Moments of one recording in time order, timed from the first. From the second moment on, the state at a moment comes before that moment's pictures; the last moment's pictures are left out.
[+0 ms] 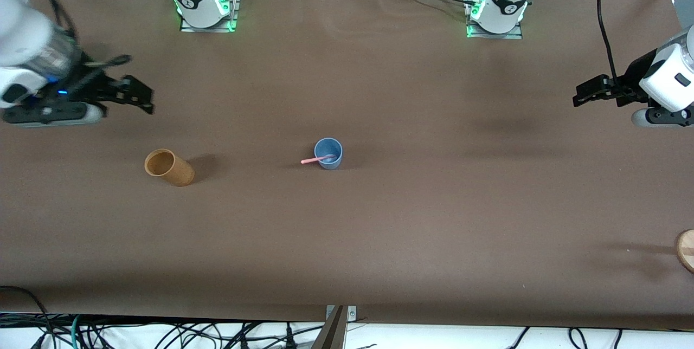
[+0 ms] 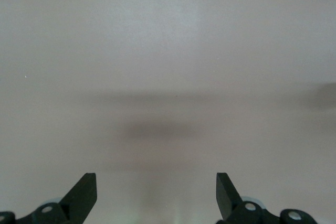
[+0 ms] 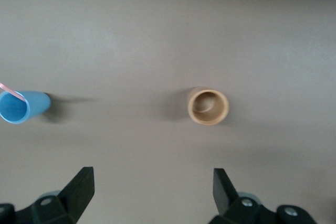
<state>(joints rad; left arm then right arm) 0.09 0.06 -0.08 -1.61 -0.05 1.54 -0.03 0.08 0.09 0.04 -1.53 0.03 1.64 -0.01</state>
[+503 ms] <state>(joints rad) 0.09 0.06 -0.08 -1.61 -0.05 1.54 -0.03 0.05 0.05 -0.01 -1.60 0.03 1.62 -0.11</state>
